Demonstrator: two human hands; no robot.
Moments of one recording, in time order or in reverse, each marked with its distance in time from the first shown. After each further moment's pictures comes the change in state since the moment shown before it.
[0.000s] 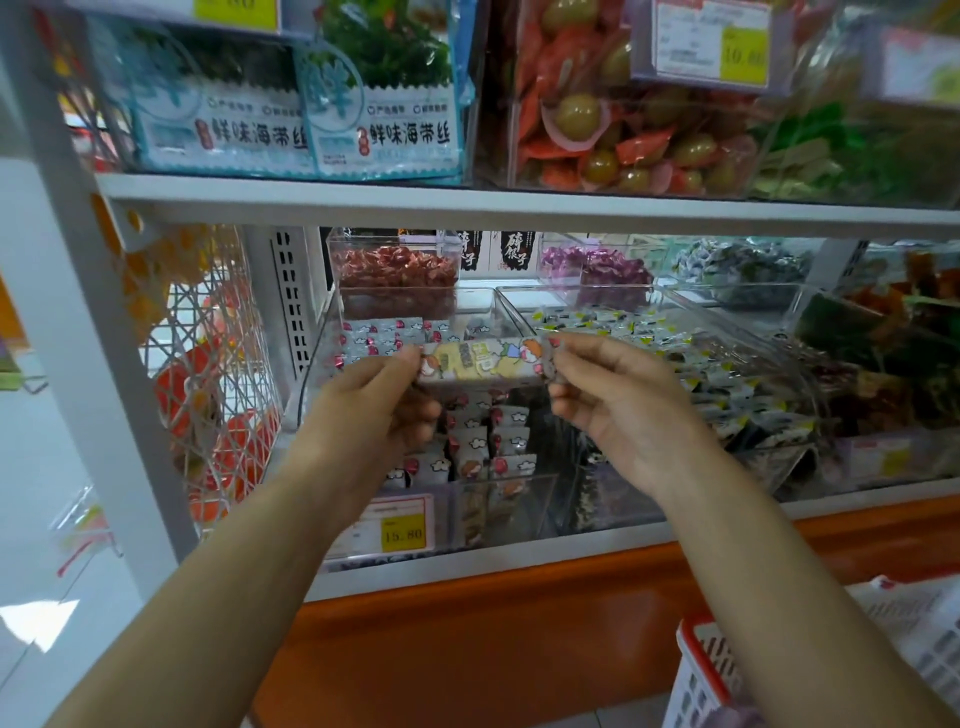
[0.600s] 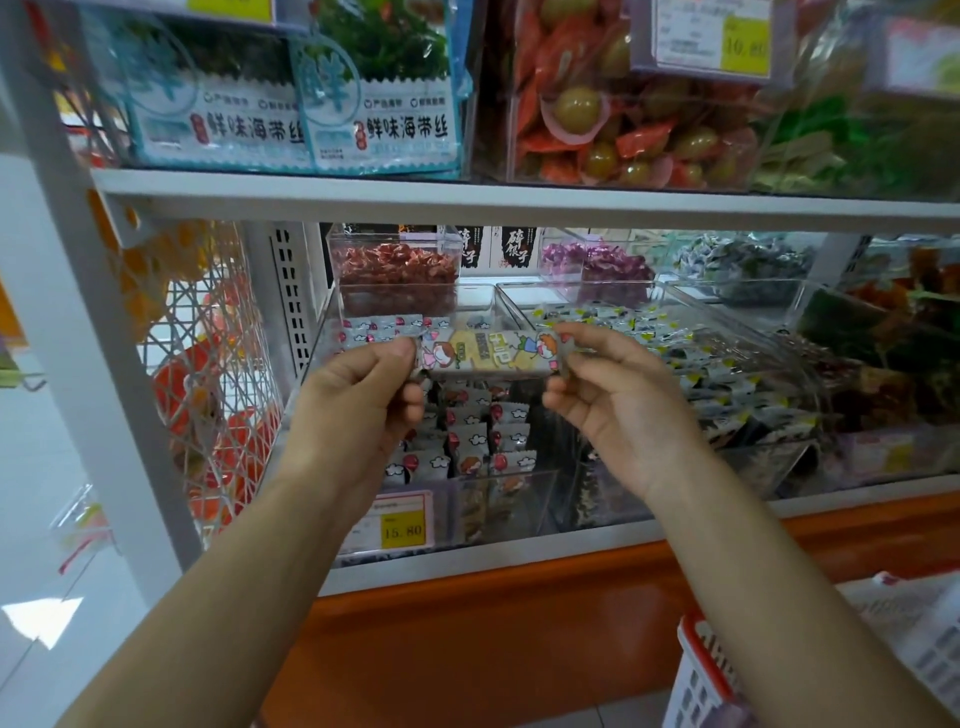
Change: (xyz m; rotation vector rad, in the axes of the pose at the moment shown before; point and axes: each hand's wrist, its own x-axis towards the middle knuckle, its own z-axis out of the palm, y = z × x) left_hand -0.006 0.001 0.004 -0.108 0.043 0.130; right_hand -0.001 0.005 0.001 0.134 -0.016 -0.028
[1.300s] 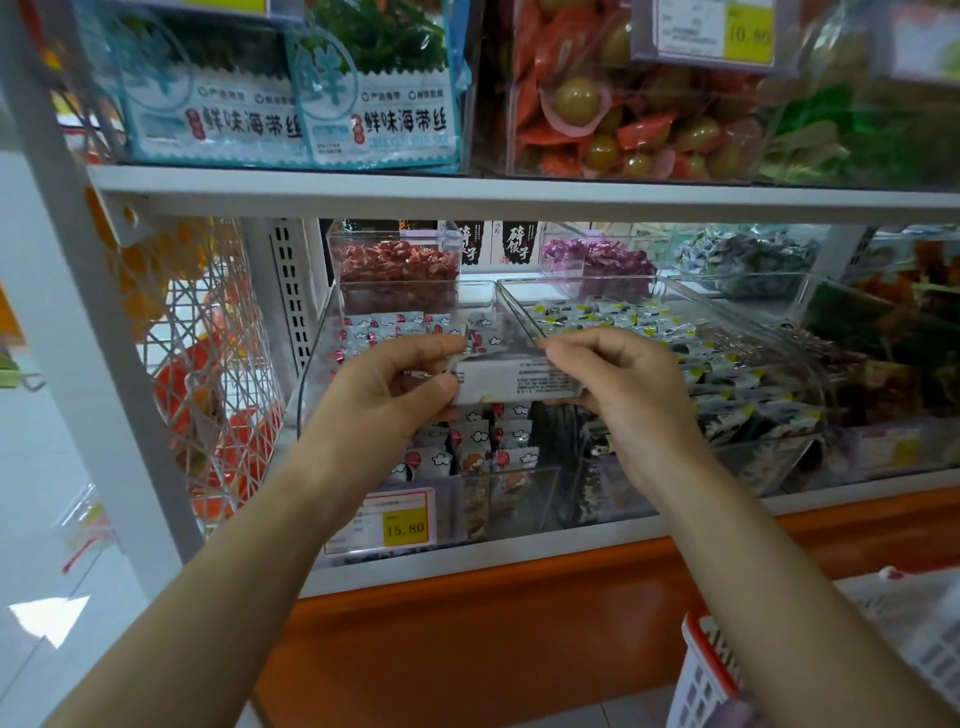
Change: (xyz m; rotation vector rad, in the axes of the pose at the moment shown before) left_hand -0.004 0.002 -0.004 0.521 -0.216 0.180; right_hand -0.004 0.002 0.001 -0.572 0.042 -0.293
